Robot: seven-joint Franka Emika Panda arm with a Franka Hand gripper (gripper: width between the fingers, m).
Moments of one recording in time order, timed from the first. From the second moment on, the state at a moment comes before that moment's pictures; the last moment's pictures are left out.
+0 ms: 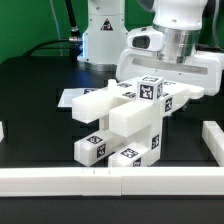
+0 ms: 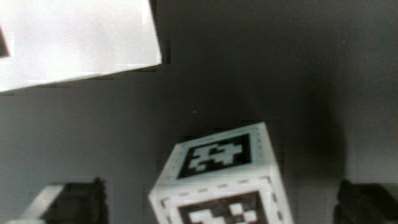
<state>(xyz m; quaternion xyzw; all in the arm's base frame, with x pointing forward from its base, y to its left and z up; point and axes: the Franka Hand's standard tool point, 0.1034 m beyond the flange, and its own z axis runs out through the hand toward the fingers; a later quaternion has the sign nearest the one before) 0.422 0.093 0.010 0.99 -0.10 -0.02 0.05</state>
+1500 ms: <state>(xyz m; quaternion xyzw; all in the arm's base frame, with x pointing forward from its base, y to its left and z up) 0.440 0.074 0.143 0.99 -0.12 -0.05 -0.02</state>
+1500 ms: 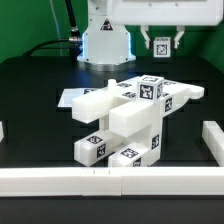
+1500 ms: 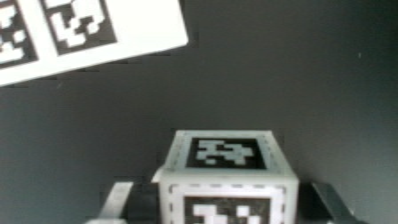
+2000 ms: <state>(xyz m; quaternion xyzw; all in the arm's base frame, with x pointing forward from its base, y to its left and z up) 0.463 0.059 0.144 1.00 -0.06 -0.03 -0.03</state>
